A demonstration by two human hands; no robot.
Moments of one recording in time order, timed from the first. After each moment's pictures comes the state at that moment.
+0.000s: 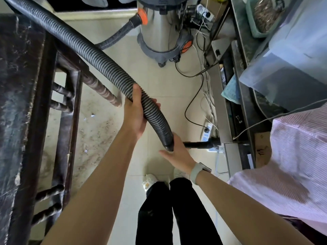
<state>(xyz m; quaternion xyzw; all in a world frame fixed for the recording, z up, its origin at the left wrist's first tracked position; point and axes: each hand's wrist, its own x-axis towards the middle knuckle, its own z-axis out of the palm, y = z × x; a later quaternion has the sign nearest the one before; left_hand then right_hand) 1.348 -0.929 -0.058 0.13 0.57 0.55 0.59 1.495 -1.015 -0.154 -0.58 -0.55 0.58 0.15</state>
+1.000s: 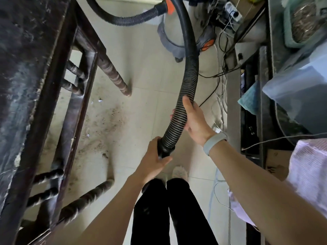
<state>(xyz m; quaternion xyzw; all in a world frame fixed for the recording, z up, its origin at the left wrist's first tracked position) 1.347 -1.054 -0.165 0.38 0.66 0.26 0.59 1.456 -0.911 -0.108 -0.56 -0.29 0.72 0.29</state>
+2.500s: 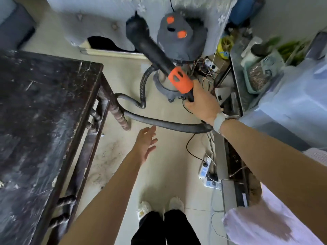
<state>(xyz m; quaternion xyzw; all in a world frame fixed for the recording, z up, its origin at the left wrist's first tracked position) 1.313 -0.944 -0.030 0.10 0.65 0.41 0.63 1.470 -0.822 0.048 -0.56 -0.80 0.17 0.14</state>
